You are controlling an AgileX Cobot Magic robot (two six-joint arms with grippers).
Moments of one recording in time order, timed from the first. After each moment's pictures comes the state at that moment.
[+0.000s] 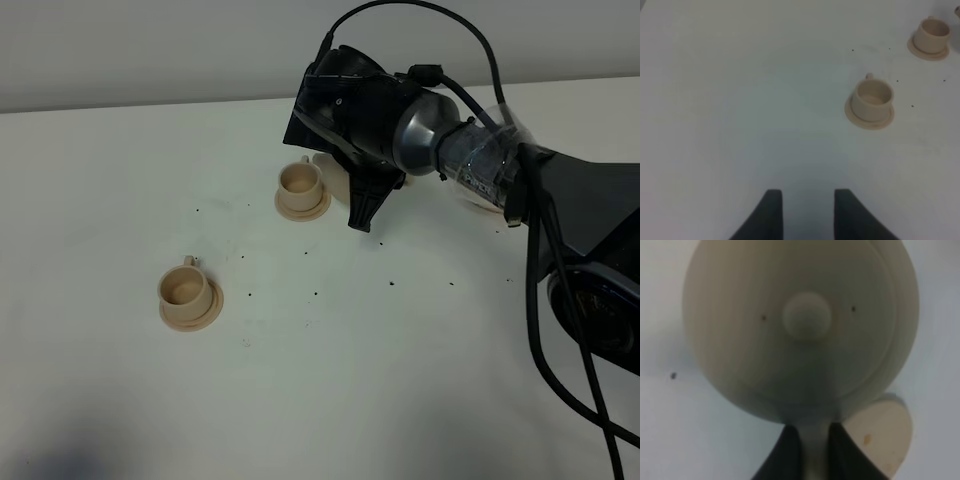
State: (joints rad) left arm 0.04 0.00 -0.50 -0.03 1.04 0.01; right arm 0.80 2.36 -2.06 -0.56 1.15 -0.28
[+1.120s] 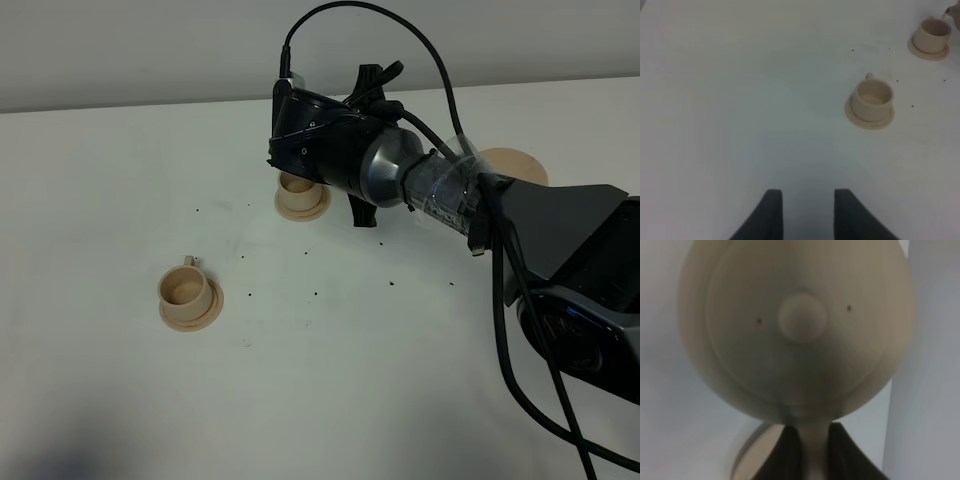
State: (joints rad) left arm 0.04 0.00 -0.50 -0.03 1.04 0.01; right arm 0.86 2.41 -2.06 -0.83 1.12 -0.31
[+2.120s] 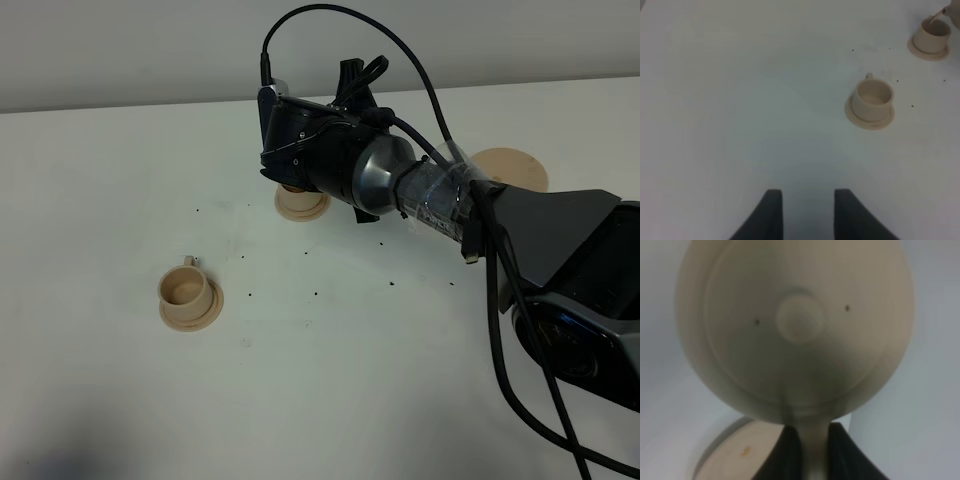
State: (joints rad) left arm 0.04 0.00 -0.50 -0.03 1.04 0.01; right arm 0.88 2.42 -2.06 -0.90 1.10 -0.38
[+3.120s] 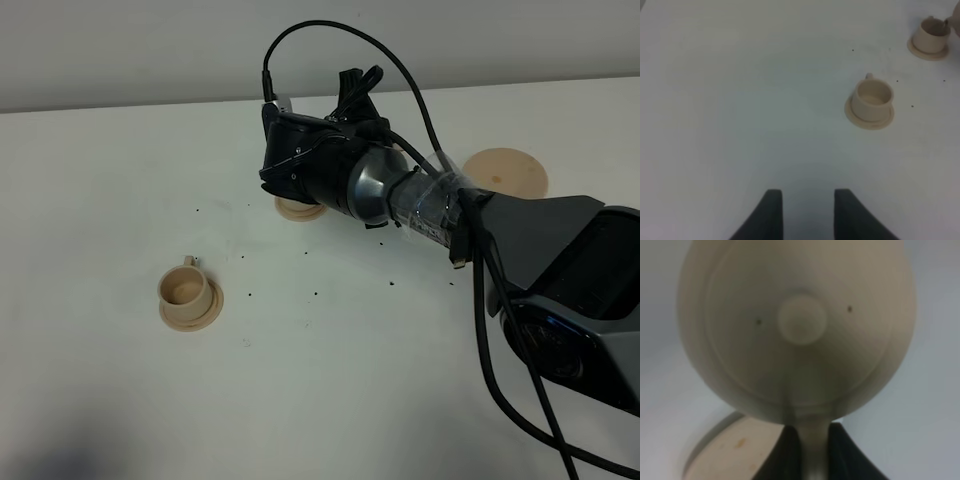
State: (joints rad) left arm 0.04 0.00 -0.50 -0.03 1.04 0.01; right arm 0.88 2.45 -2.06 -0.95 1.13 -0.40
